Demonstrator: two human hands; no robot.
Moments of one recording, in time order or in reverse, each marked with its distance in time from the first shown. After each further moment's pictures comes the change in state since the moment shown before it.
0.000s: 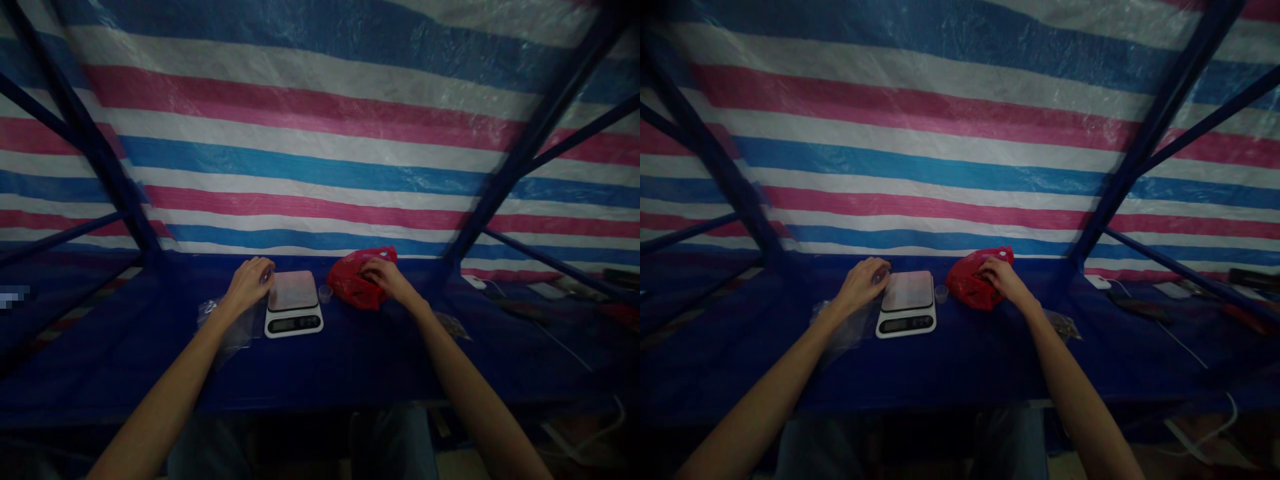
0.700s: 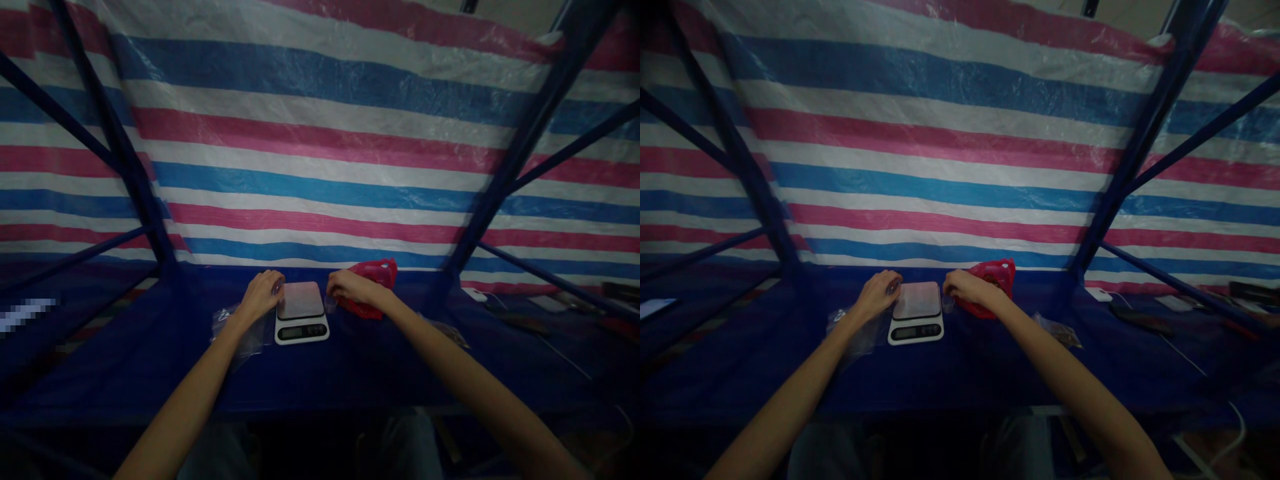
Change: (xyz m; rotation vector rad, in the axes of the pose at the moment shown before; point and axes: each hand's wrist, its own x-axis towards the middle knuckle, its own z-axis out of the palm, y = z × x) left_hand -0.002 -0.003 0.007 -0.011 -0.022 0.006; right_hand 0.075 -0.079 0.038 -0.149 -0.493 -0.216
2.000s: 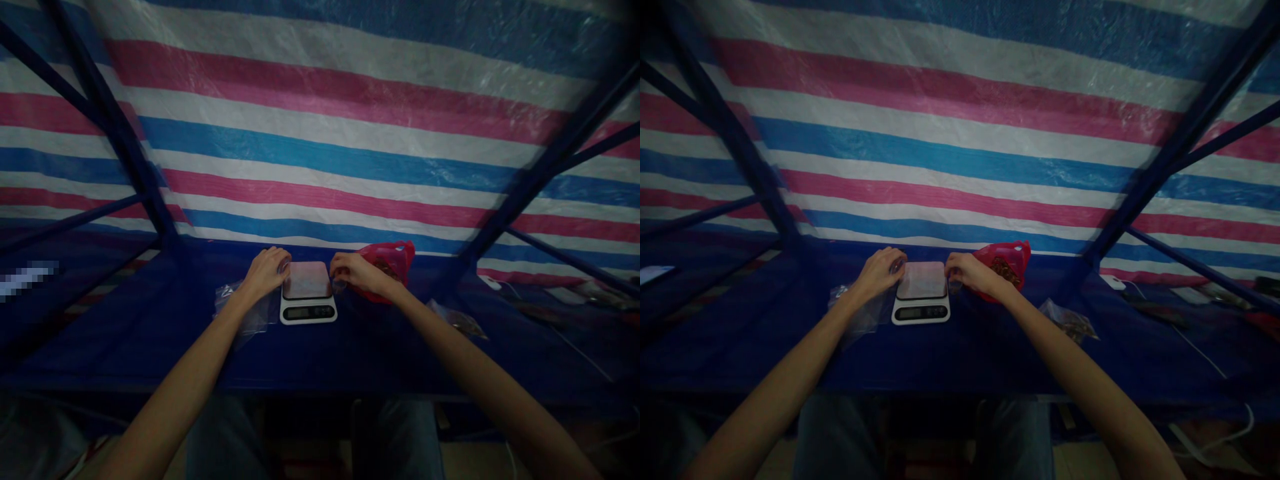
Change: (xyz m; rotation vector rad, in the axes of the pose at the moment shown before) left_hand 0.001 0.004 -0.006 -0.006 -0.040 0.025; right_hand 0.000 -0.018 0.011 0.208 0.131 0.022
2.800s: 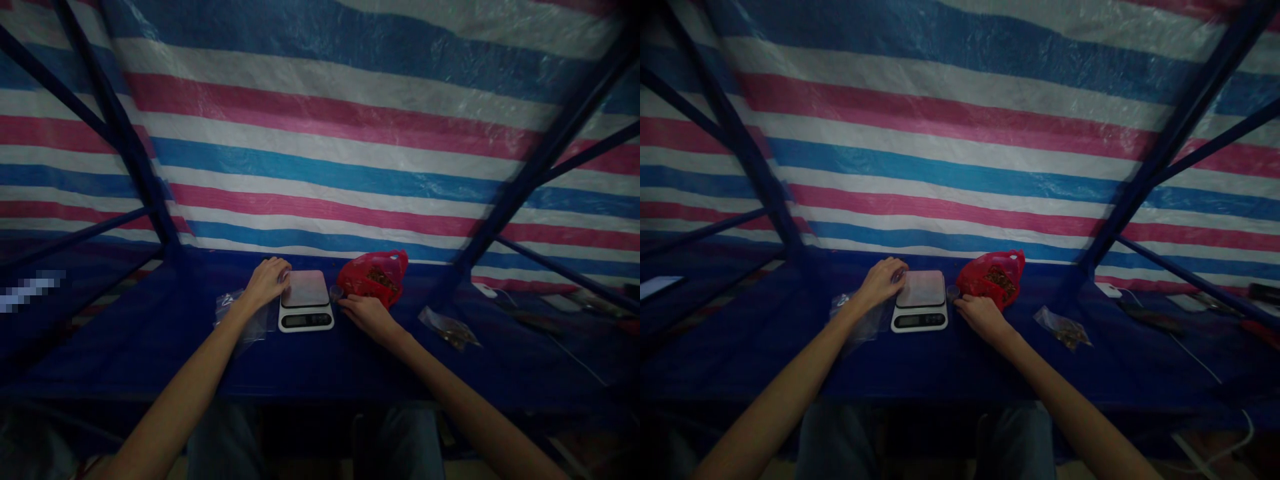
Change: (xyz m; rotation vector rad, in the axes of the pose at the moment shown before) left_hand -0.001 0.001 0.004 0.011 0.008 0.015; right_hand -0.071 -0.018 0.056 -0.501 0.006 0.276
